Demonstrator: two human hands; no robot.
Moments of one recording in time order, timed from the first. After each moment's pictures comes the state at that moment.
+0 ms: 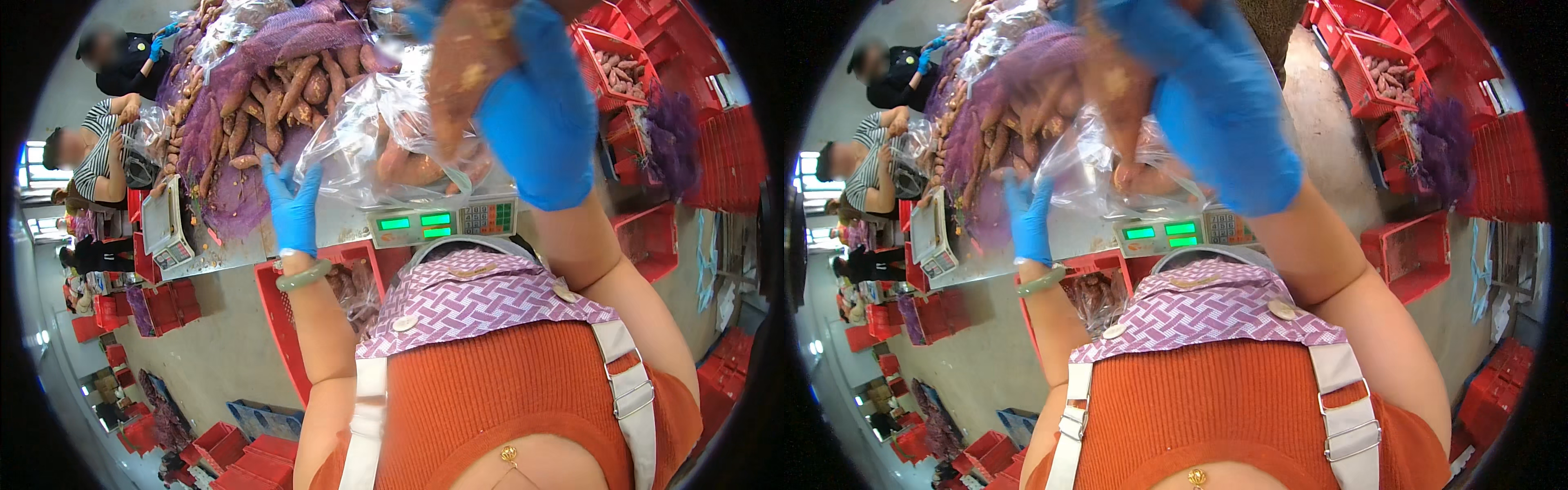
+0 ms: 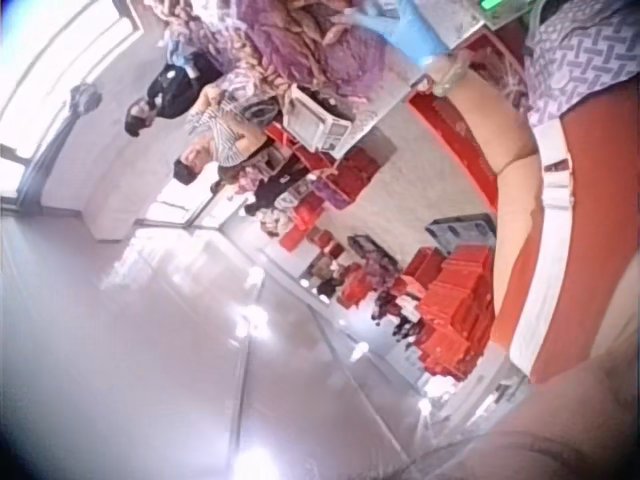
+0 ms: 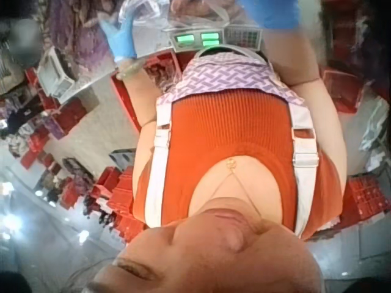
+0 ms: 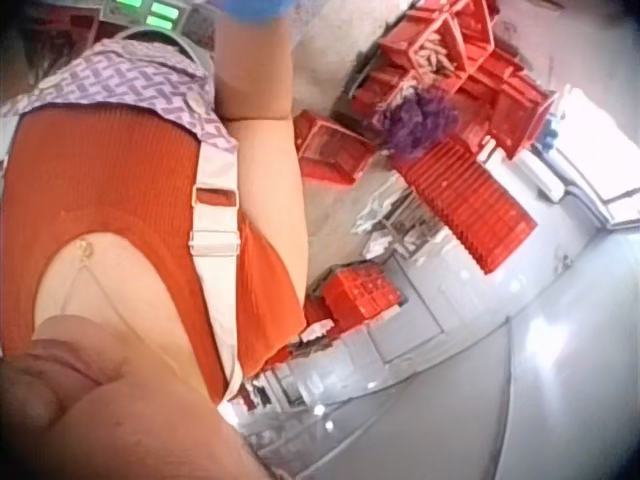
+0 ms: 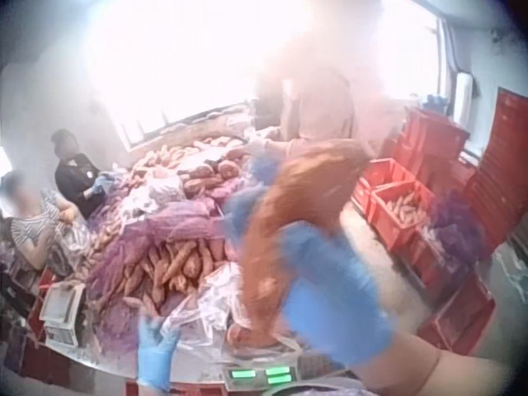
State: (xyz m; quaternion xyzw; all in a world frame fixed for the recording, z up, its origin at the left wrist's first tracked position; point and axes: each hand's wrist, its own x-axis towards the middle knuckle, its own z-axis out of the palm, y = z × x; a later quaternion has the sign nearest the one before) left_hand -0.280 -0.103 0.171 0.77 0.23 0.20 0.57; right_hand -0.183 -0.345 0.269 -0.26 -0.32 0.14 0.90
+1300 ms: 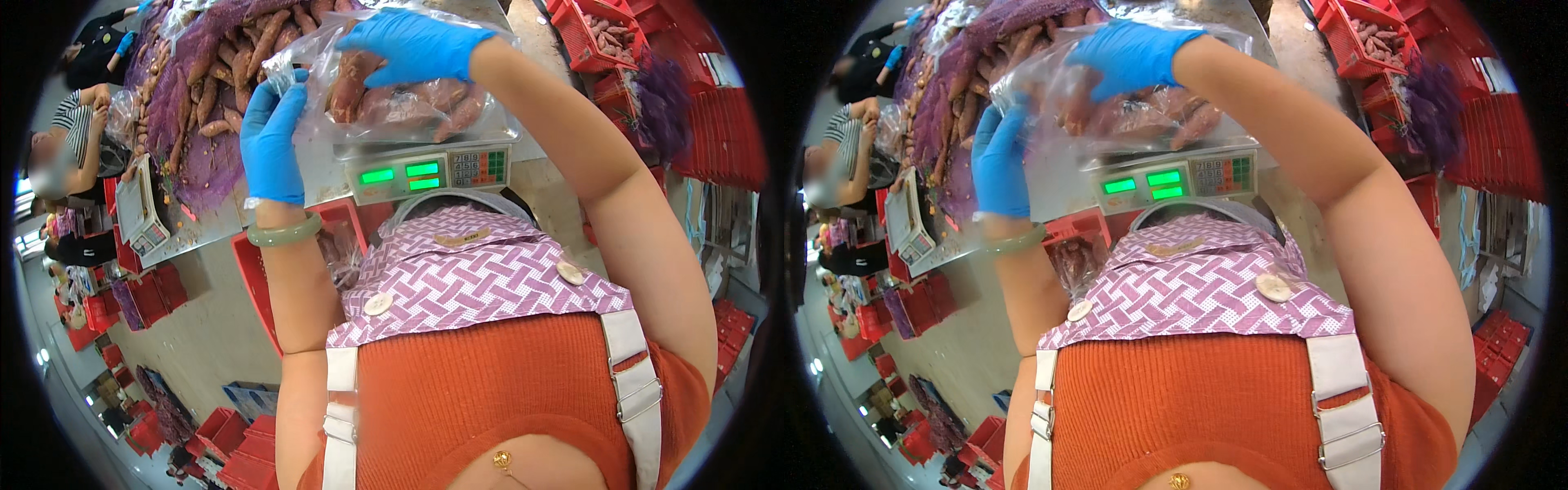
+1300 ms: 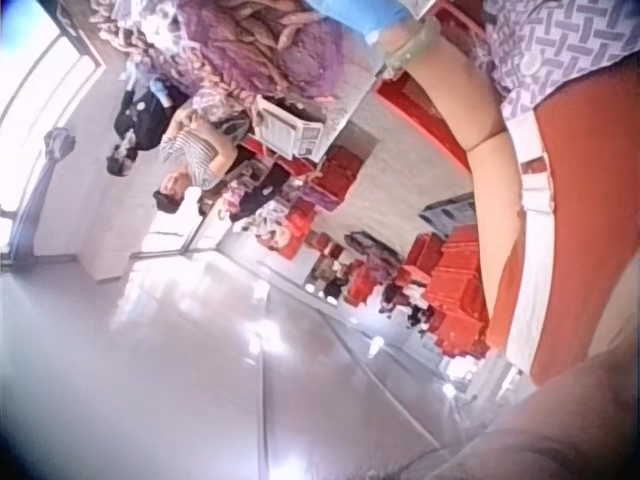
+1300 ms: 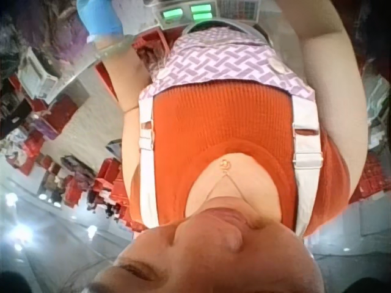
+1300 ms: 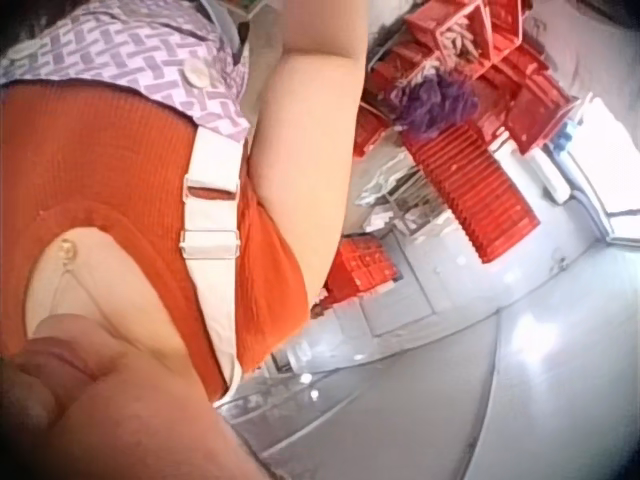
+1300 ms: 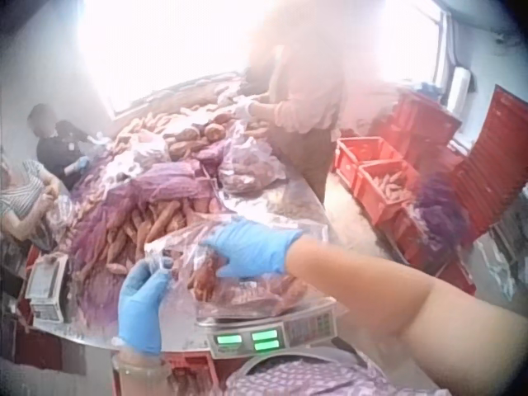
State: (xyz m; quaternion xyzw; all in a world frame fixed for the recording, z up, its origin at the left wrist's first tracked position) left_hand -0.265 -0.126 0.188 0.62 0.14 0.16 0.75; right_hand -0.122 -0.286 0.177 -0.81 -0.55 0.00 0.18
